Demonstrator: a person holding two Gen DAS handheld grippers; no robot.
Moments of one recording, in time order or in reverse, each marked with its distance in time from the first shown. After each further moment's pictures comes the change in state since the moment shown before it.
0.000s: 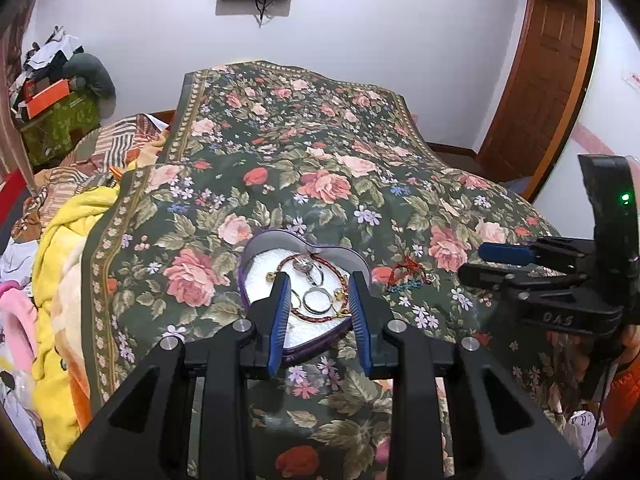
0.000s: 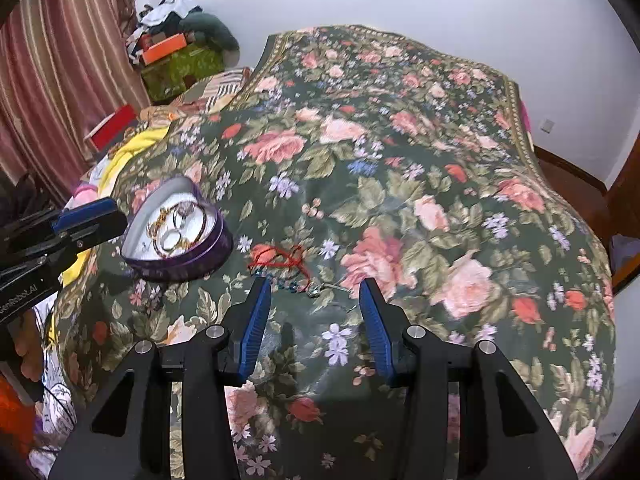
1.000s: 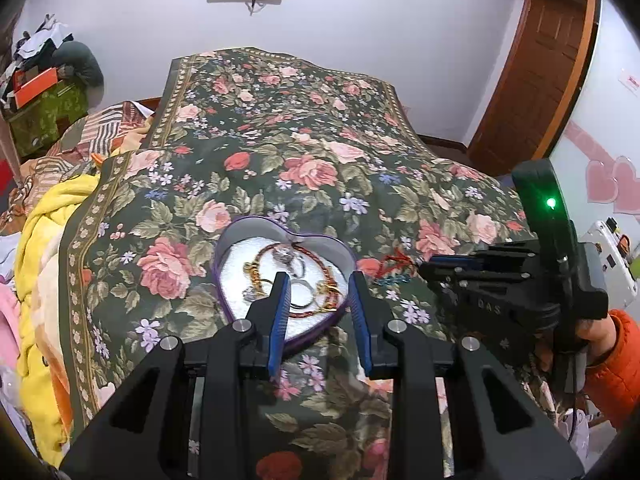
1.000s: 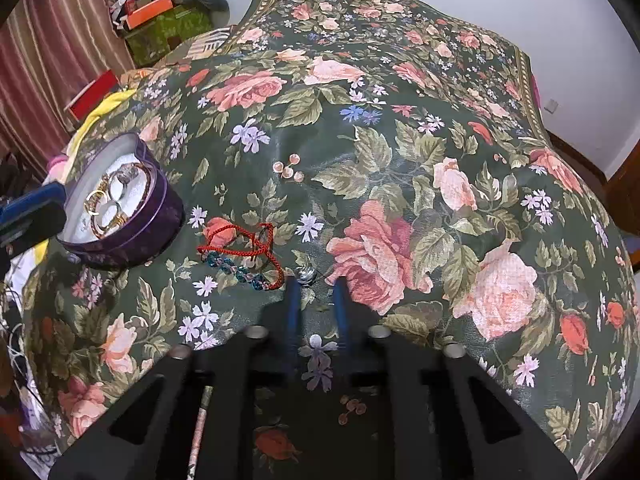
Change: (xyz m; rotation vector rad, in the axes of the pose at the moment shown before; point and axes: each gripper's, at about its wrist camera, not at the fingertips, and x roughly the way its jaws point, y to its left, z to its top) left arm 0.013 -0.005 -0.003 -0.006 0.036 -0.051; right arm 0.043 -0.013 0.001 0.006 0.116 -0.020
